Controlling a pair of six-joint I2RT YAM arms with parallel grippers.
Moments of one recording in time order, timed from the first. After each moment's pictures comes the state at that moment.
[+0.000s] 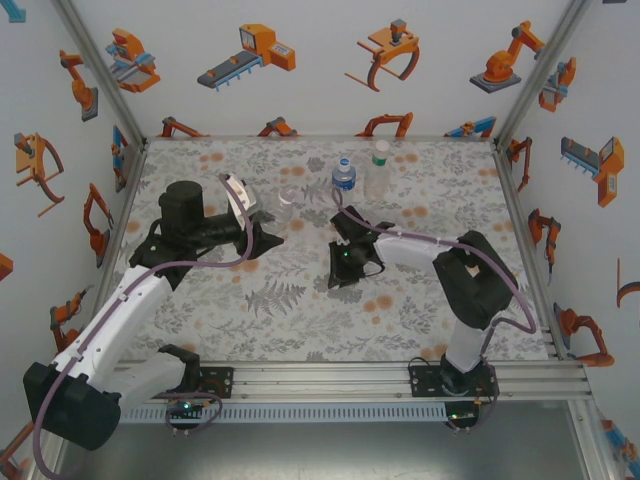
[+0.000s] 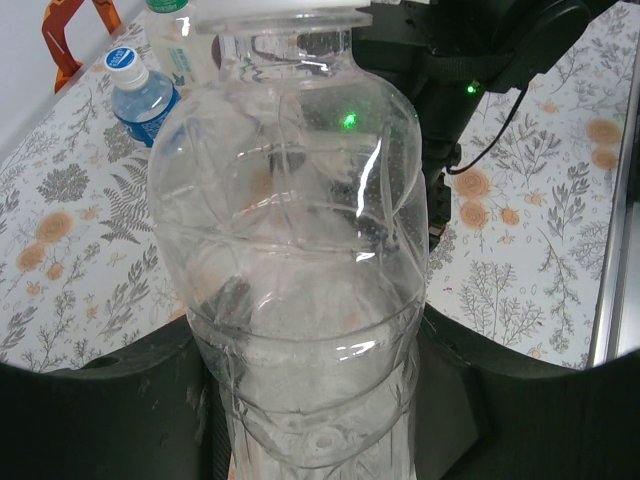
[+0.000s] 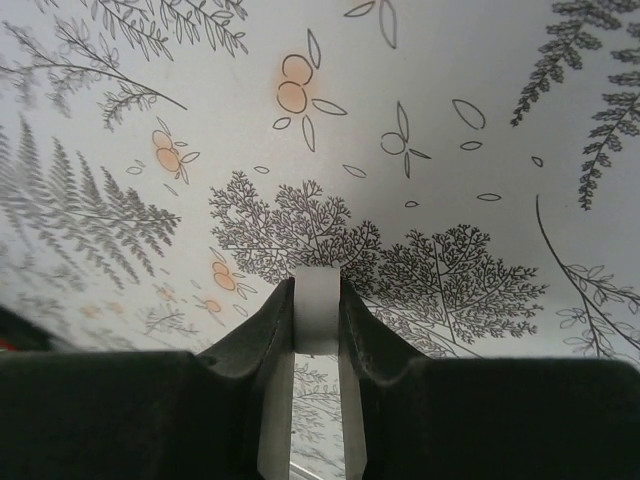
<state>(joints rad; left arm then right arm) -0.42 1.04 0.91 -0.23 0.75 0.35 0.69 1.78 1.01 -0.37 -0.29 0.63</state>
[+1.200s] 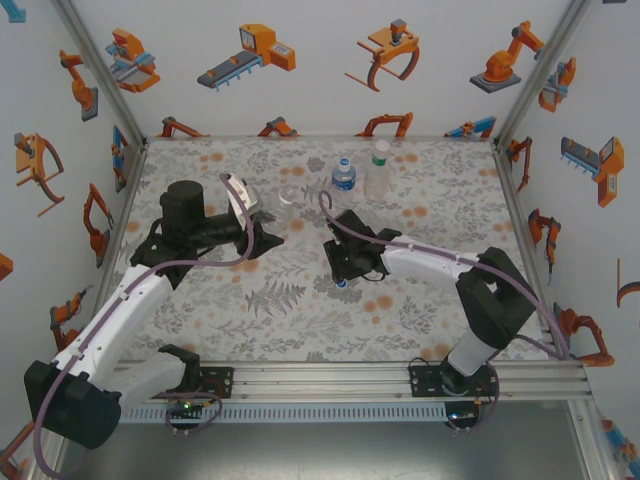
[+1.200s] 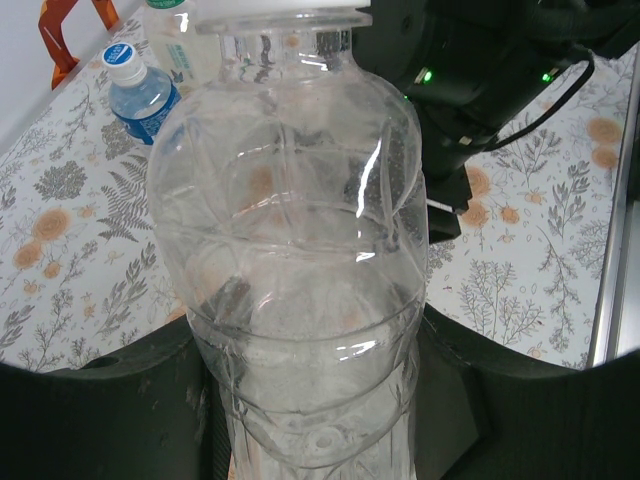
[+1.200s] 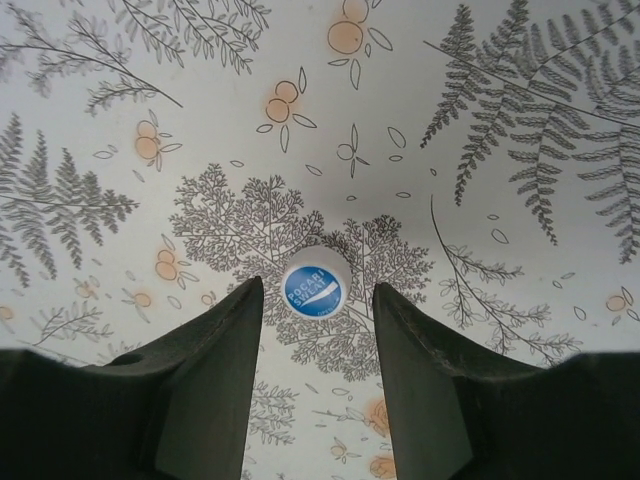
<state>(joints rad) -0.42 1.04 0.91 -0.23 0.75 0.35 0.79 1.66 1.01 -0.41 0.03 0.37</state>
